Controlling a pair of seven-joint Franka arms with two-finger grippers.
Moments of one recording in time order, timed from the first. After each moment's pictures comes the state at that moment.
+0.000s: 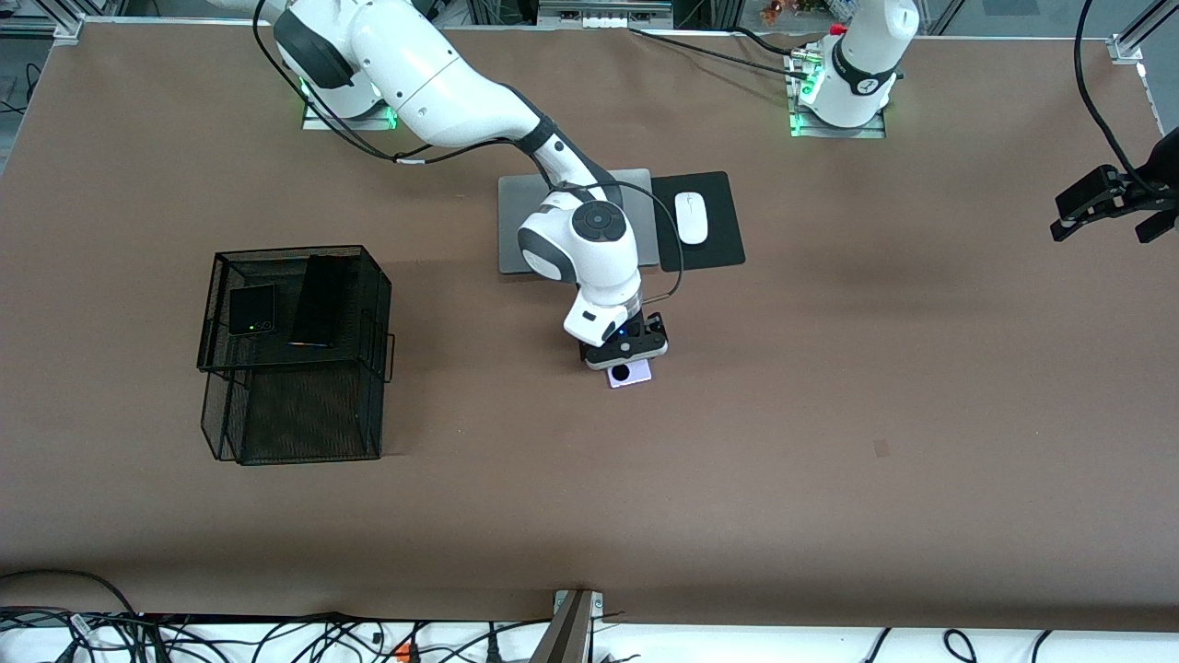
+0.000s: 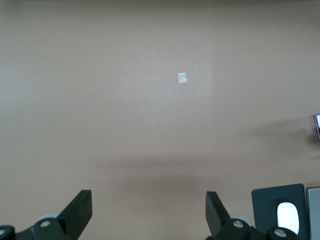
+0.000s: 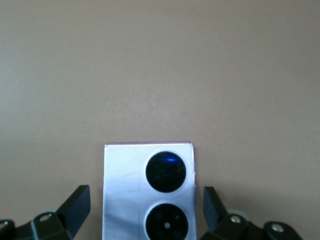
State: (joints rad) left arm -0.04 -0.07 0.12 -1.69 0.02 1.69 0.08; right arm 0.73 1.05 0.12 -1.16 -0.34 2.49 0.80
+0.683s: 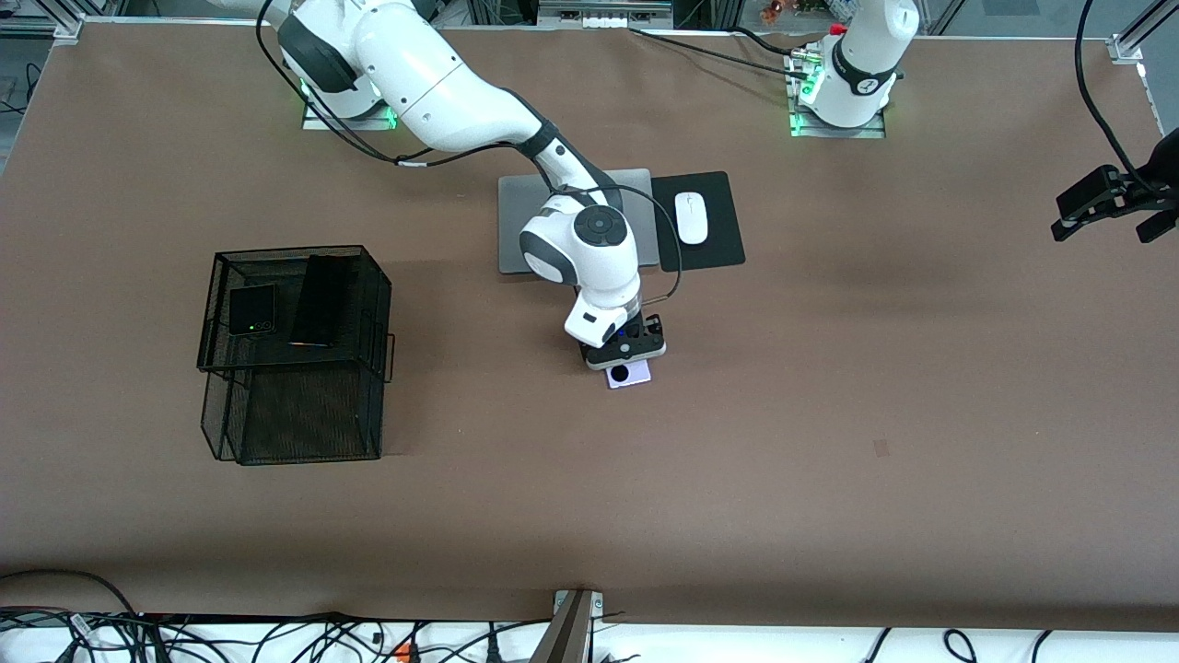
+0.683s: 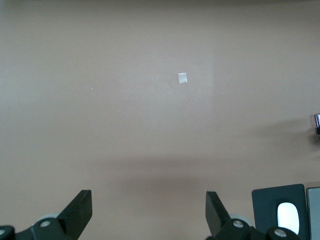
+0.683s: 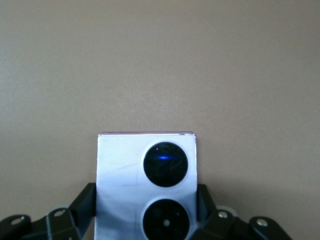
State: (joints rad) left arm -0.04 -0.07 0.12 -1.69 0.02 1.69 0.08; right arm 0.73 1.07 0.12 -1.16 -0.34 2.49 0.80
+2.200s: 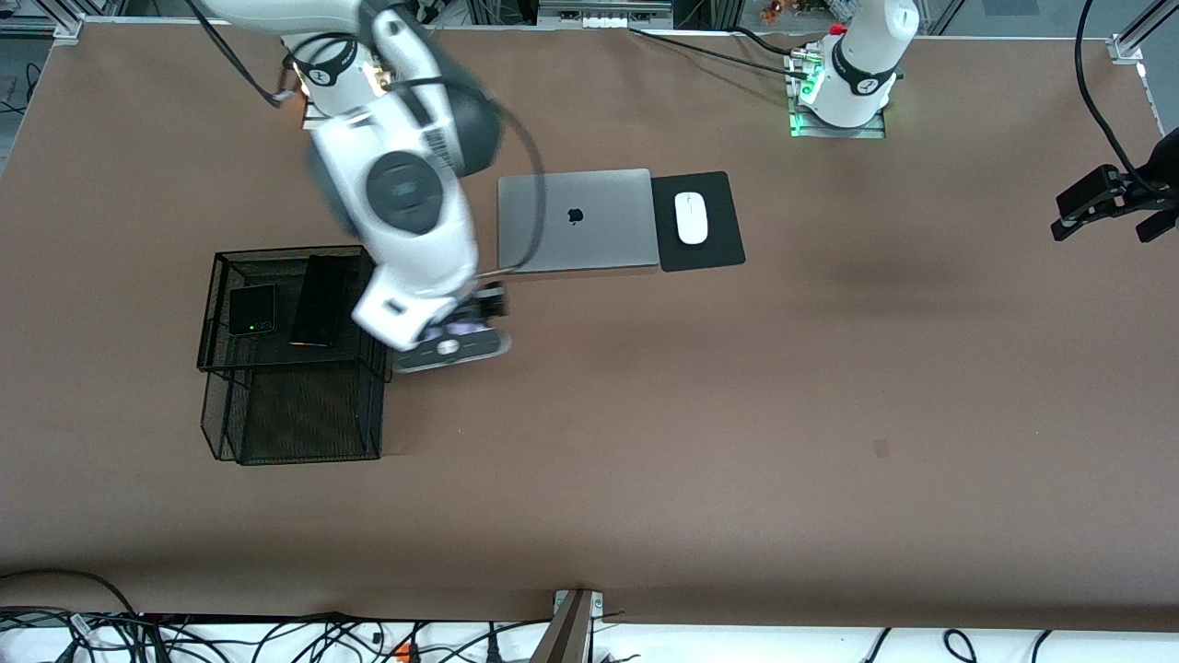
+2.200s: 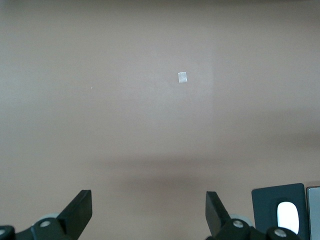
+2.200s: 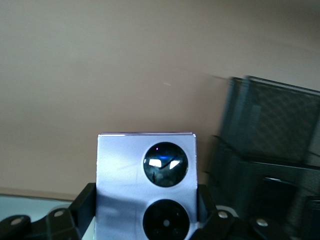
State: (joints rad) left arm -0.04 -0.07 0.12 -1.69 0.02 1.68 0.08; right arm 0.38 0.54 0.14 -1.24 -0.17 1.70 0.29
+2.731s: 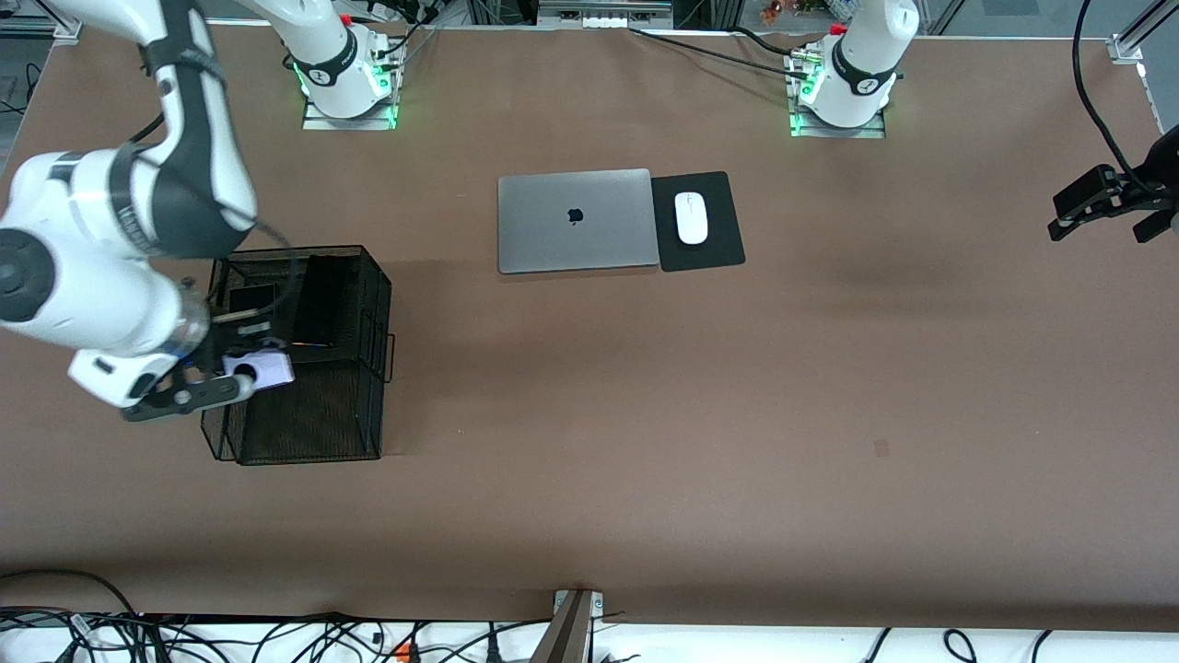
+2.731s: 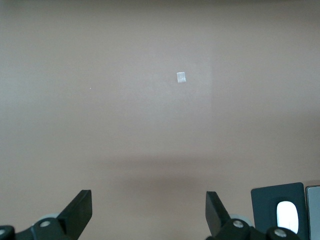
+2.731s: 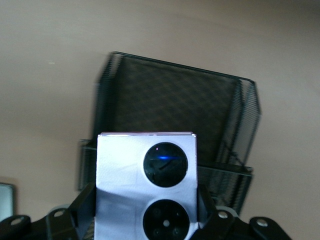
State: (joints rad) left arm -0.04 -0.07 0.12 -1.69 0.02 1.68 0.08; right arm 0.30 0.48 -0.27 -1.40 0.09 1.75 -0.20
